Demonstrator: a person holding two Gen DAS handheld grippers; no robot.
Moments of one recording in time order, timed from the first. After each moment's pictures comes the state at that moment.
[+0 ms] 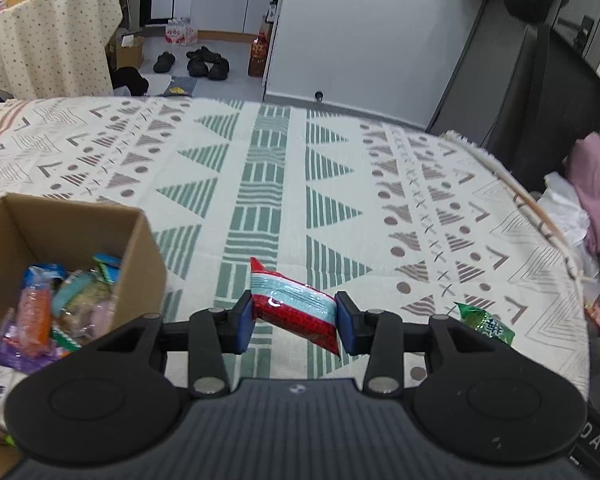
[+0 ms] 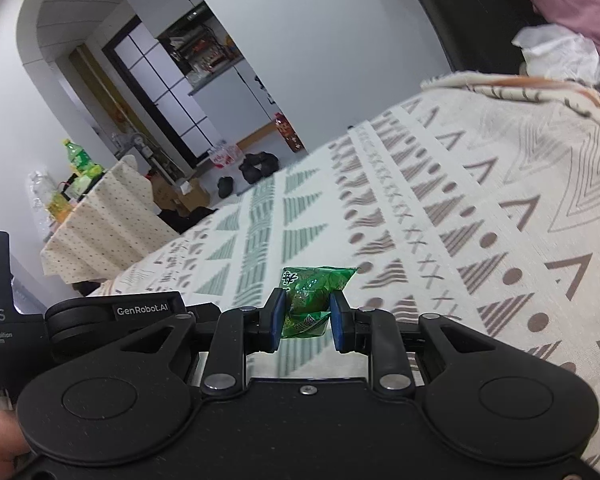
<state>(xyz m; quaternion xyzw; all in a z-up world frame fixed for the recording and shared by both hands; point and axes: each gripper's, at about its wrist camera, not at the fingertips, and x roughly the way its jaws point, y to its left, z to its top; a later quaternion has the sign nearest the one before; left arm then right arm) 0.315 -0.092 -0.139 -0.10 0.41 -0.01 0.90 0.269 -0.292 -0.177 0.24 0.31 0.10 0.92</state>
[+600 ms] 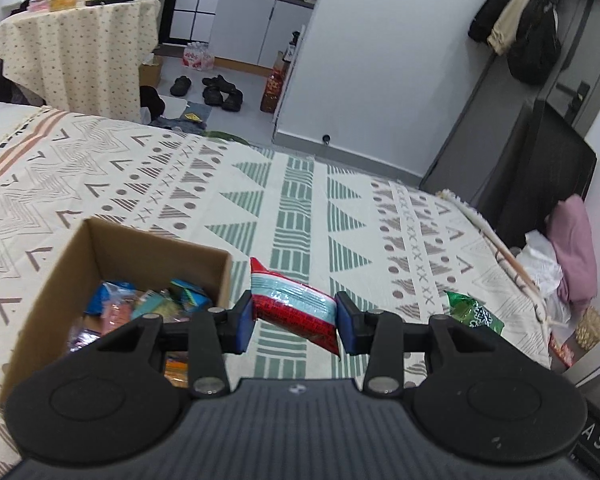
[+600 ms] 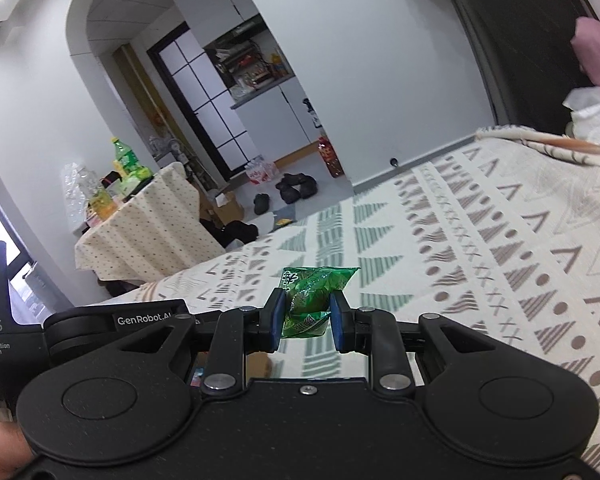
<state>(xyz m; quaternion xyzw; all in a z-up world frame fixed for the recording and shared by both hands) 0.268 -0.026 -0.082 -0.15 0.36 0.00 0.92 0.241 -0.231 -0.113 0.21 0.26 0.14 0.93</state>
